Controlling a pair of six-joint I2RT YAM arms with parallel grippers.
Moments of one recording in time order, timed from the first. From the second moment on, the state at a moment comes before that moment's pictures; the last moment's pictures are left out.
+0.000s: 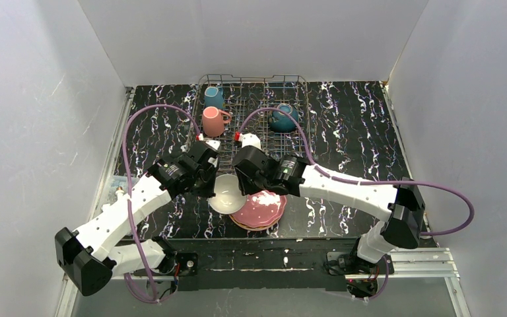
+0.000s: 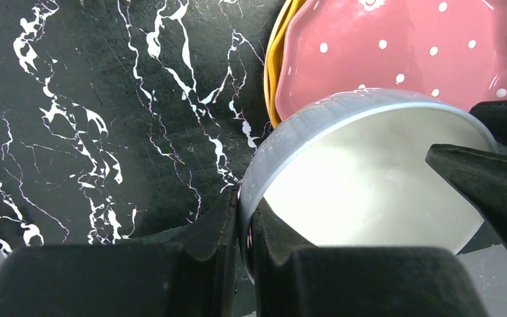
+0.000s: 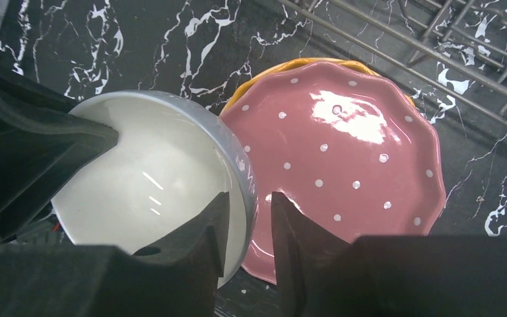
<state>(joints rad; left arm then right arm) -0.72 1.13 1.06 -1.03 -0.14 -0.46 1.19 1.57 1.39 -0.70 0.28 0.65</state>
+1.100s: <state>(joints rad) -0.53 0.99 1.08 -1.00 0.14 -0.42 1.18 1.20 1.12 -0.45 0.16 0.71</state>
